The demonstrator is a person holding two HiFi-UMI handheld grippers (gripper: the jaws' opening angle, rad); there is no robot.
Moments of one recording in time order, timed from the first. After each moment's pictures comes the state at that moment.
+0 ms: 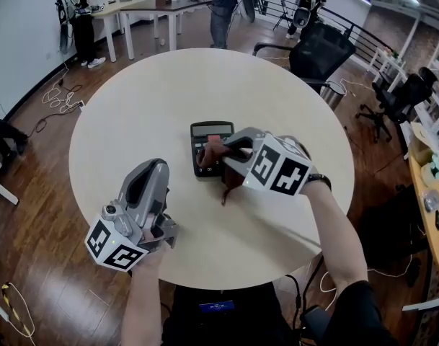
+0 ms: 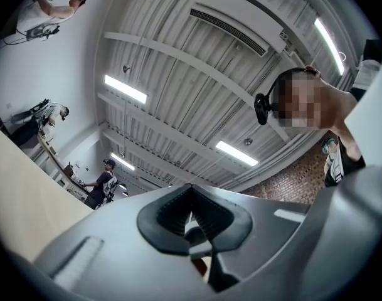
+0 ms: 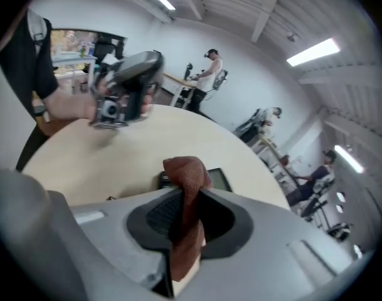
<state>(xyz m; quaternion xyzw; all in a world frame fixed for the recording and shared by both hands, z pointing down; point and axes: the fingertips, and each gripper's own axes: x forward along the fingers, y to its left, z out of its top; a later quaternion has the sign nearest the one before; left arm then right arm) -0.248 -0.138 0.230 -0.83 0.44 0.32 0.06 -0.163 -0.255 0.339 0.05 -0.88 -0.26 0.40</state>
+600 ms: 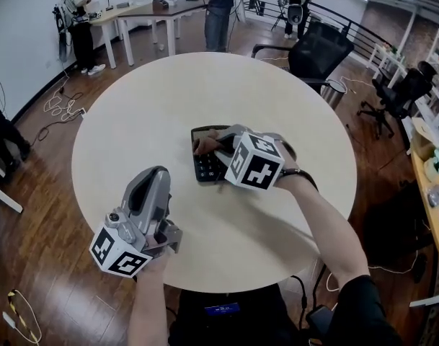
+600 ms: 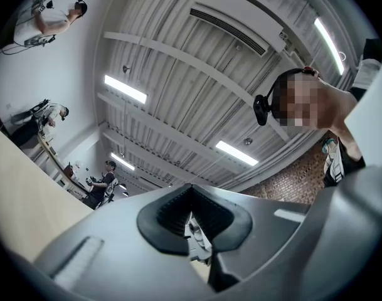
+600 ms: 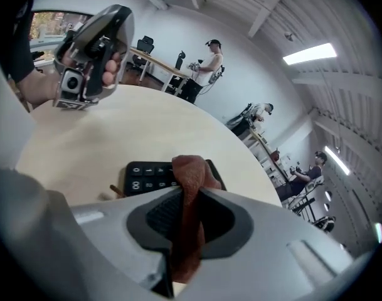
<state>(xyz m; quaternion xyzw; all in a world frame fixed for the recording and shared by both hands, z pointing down) -0.248 -0.138 0.229 -0.83 0.44 0.32 0.06 -0.190 -0.294 0.362 0.10 -0.85 -0.28 0.43</state>
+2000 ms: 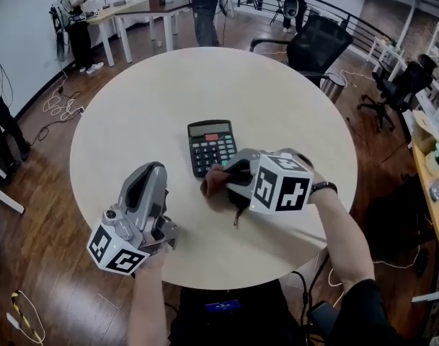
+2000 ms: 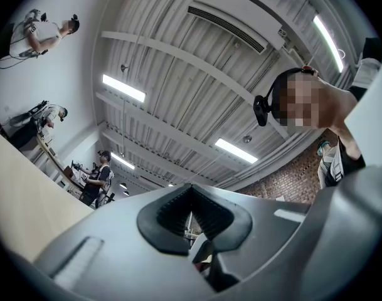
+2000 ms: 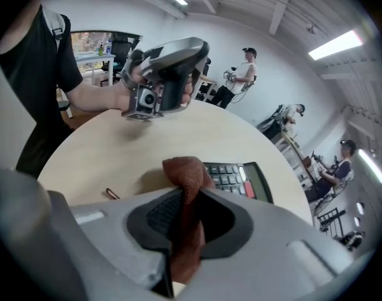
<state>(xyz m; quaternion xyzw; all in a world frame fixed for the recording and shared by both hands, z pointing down) -0.248 -0.139 0.230 -0.84 0.44 0.31 0.06 -0.147 -0.208 0.373 -0.04 -0.86 -0.25 0.44</state>
